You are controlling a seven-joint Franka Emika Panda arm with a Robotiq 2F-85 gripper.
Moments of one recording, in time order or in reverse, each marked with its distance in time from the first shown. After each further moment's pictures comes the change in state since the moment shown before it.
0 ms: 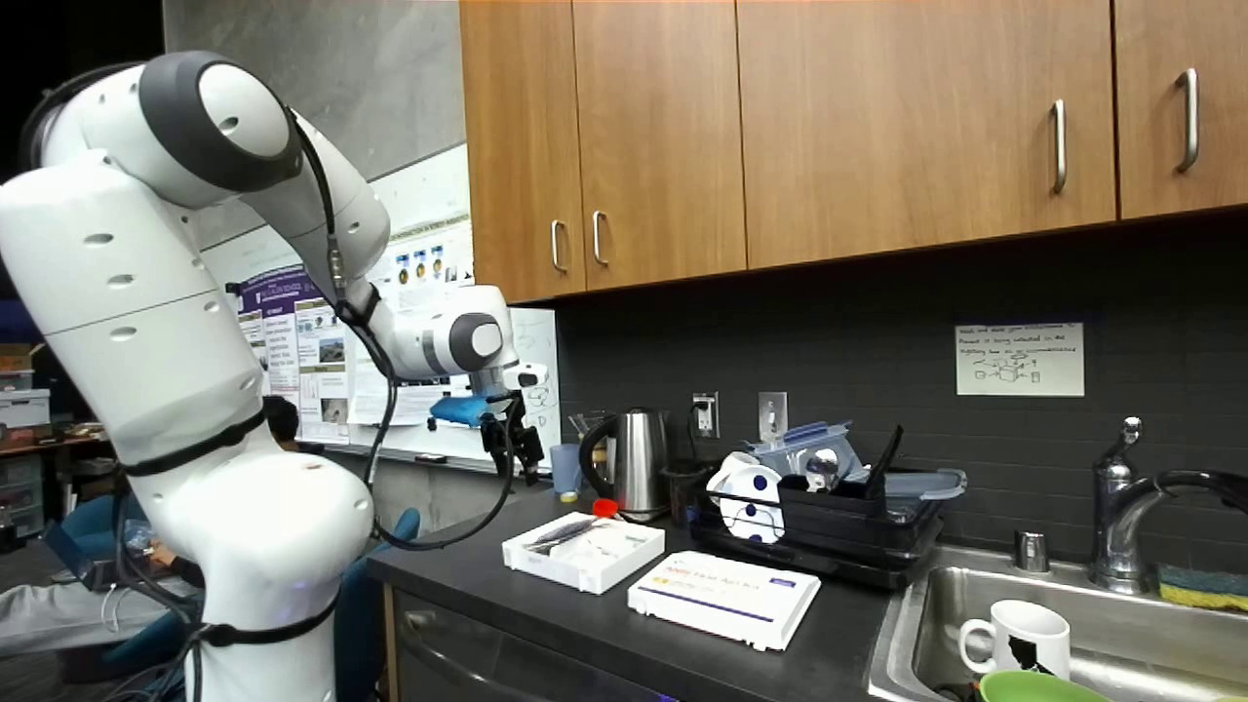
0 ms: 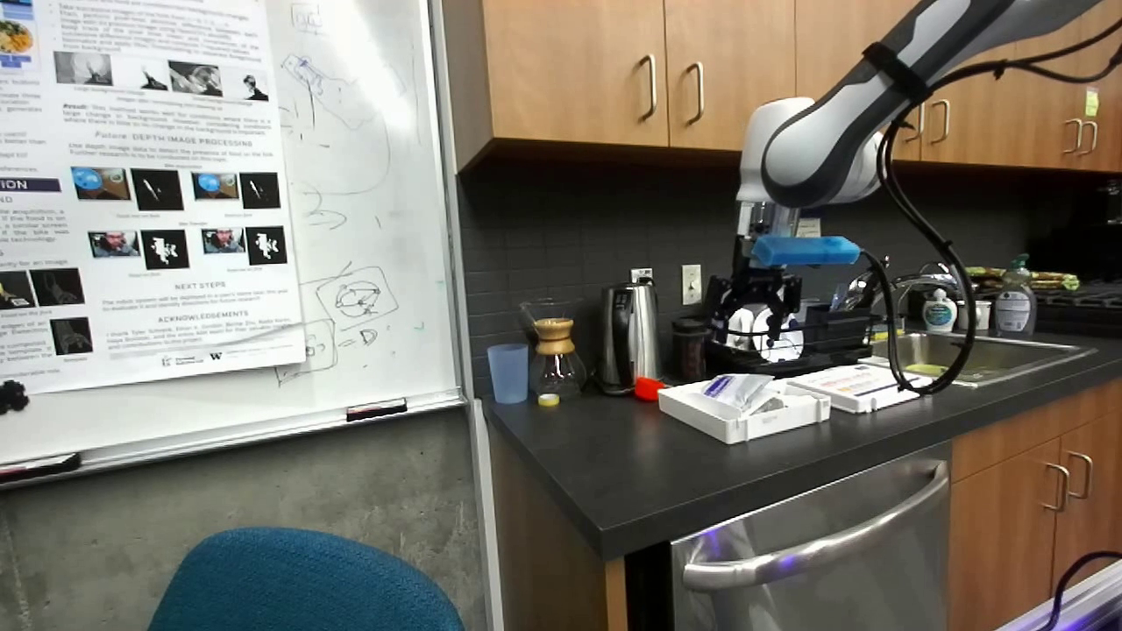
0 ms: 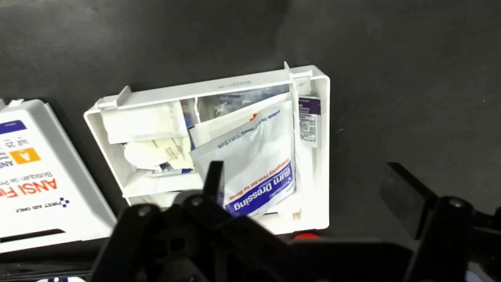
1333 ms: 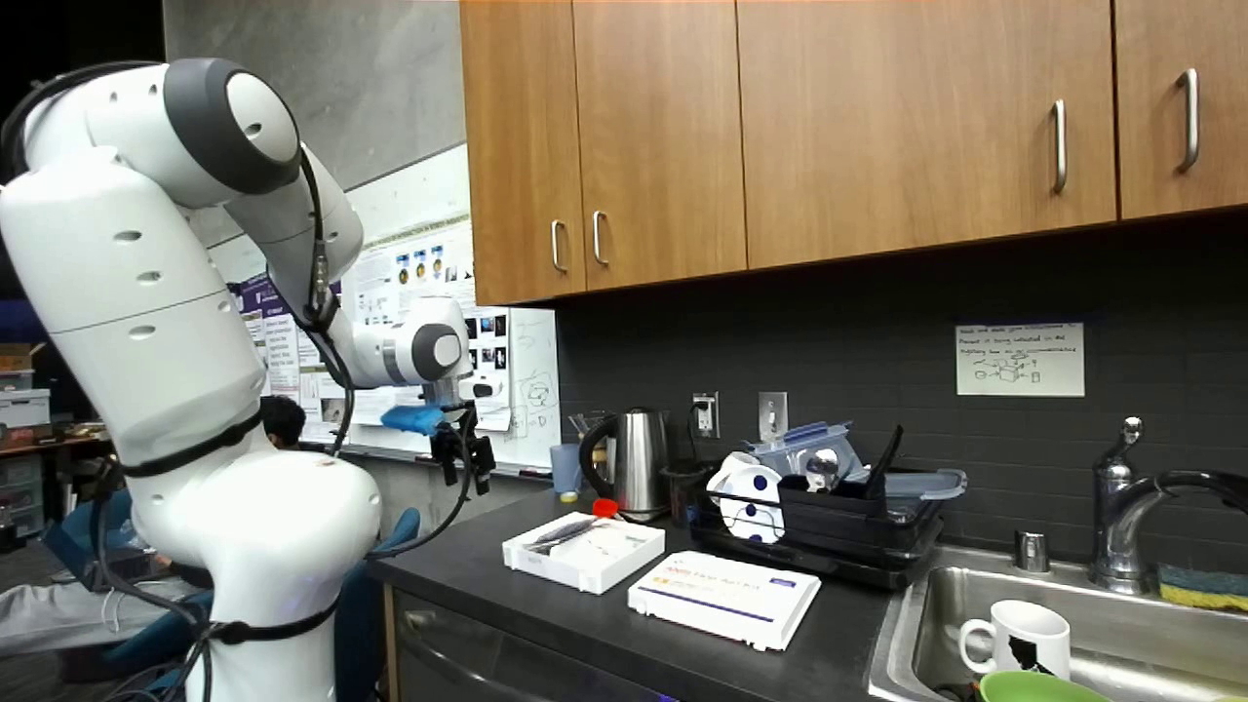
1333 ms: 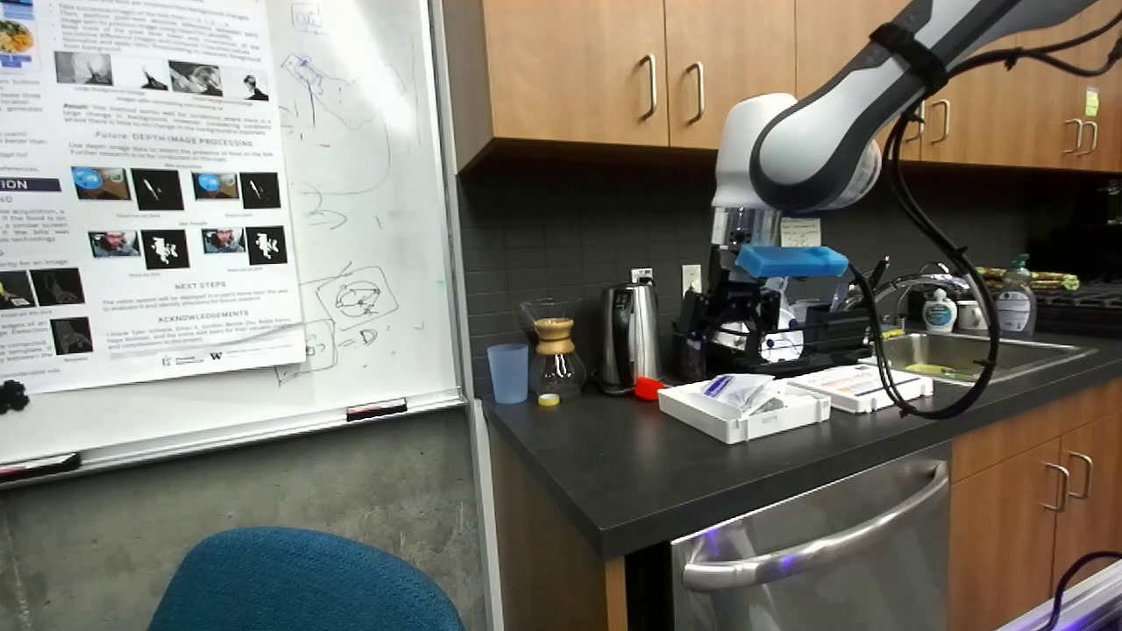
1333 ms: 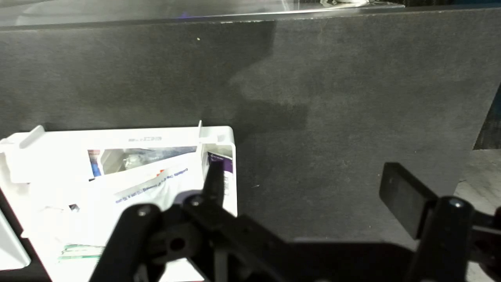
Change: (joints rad) arm 0.125 0.005 0.089 -0.019 0.071 -0.002 0.024
